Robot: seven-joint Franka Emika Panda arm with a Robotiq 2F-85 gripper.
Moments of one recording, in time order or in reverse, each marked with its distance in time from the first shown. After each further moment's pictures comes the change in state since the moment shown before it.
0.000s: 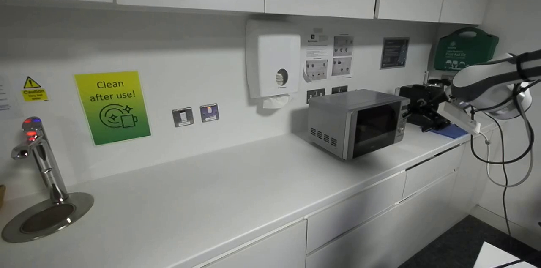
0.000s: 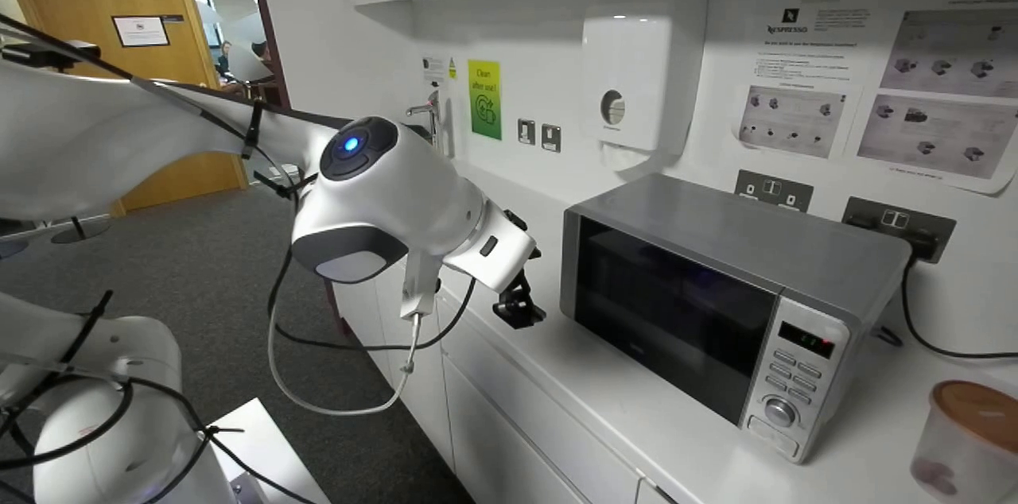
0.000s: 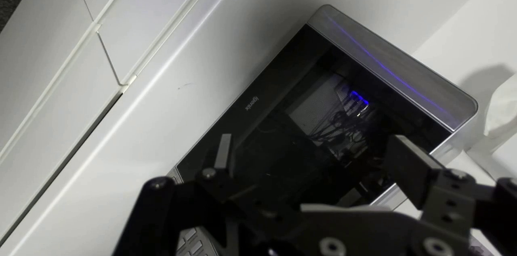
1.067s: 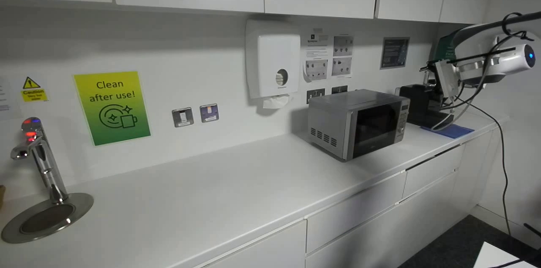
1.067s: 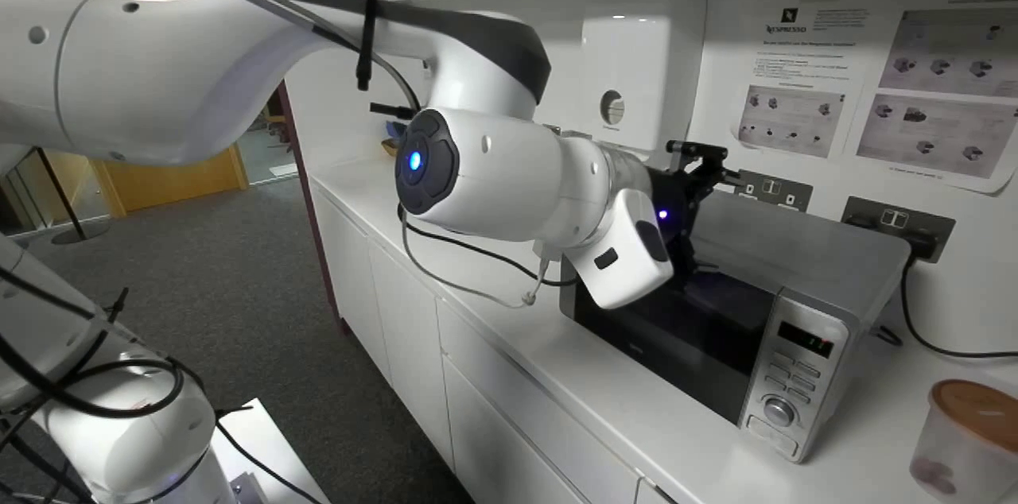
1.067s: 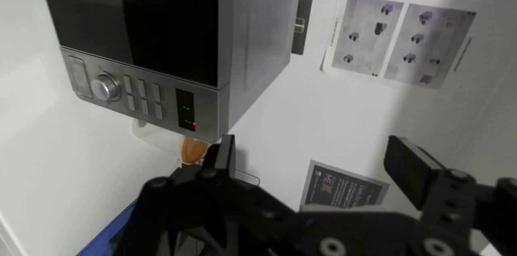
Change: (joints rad) arm 0.416 0.282 -0.462 0.498 0.842 0.298 -0.170
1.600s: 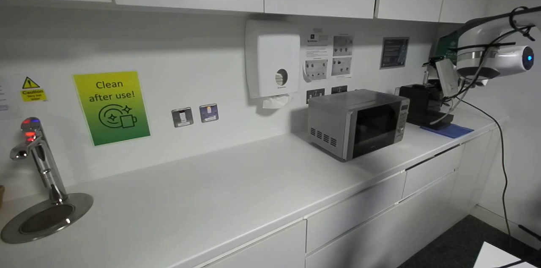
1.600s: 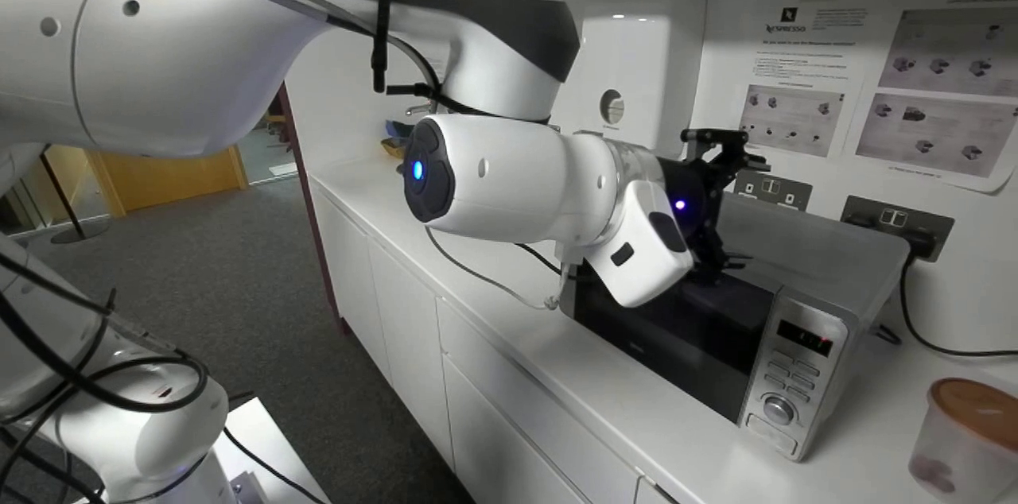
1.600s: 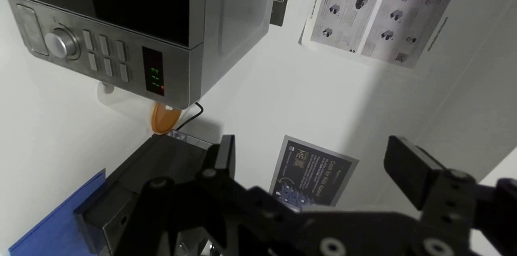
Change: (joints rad) arm 0.179 -0.008 -0.149 0.089 0.244 0.084 -0.331
